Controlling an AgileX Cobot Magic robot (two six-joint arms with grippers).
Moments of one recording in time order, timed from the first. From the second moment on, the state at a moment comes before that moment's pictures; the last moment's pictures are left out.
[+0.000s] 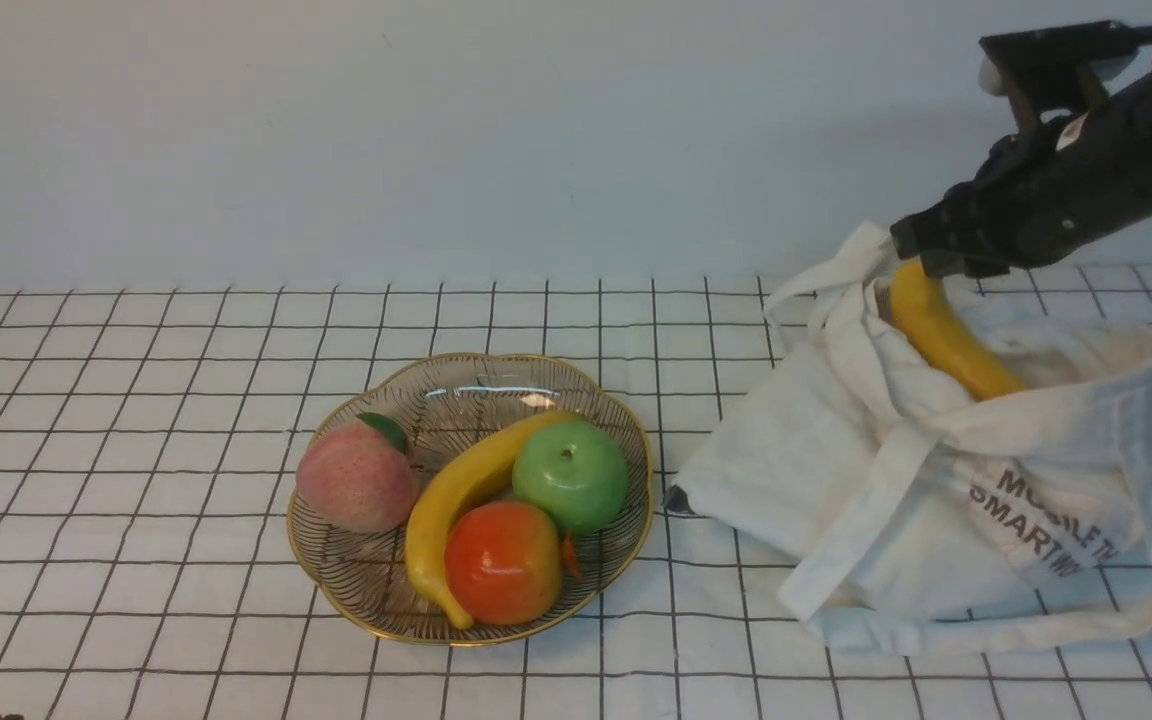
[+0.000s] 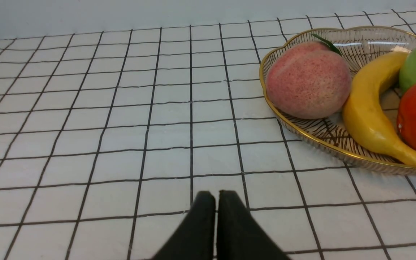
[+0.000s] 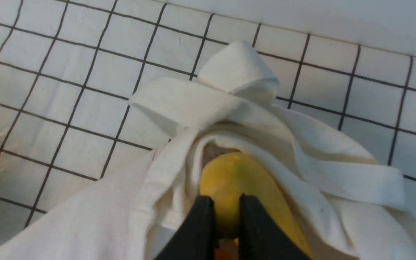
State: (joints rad) right arm 0.15 1.73 -1.42 0.14 0.76 -0.20; left arm -0.03 -0.01 0.03 -0.05 0.38 0.07
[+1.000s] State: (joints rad) right arm 0.46 1.61 -1.51 0.80 0.69 -0.71; left arm -0.03 -0.01 0.03 -0.05 0.38 0.07
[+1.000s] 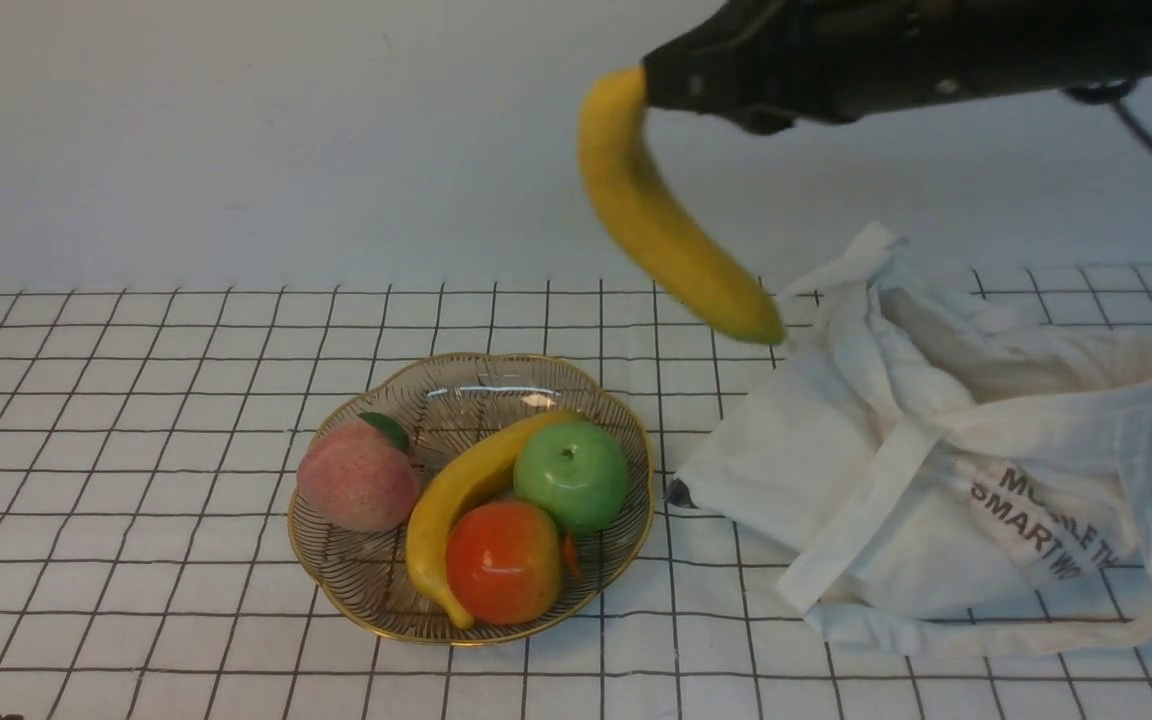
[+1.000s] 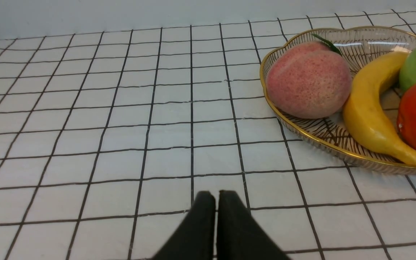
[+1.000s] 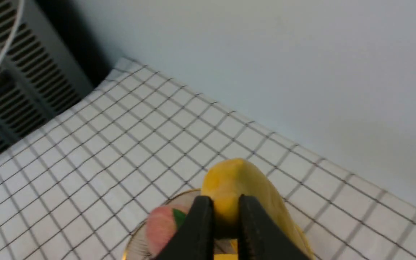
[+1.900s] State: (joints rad) right arm 0.58 2.01 -1.62 1.43 0.61 -0.67; left arm -0.03 -0.01 0.03 -0.05 0.38 0.07
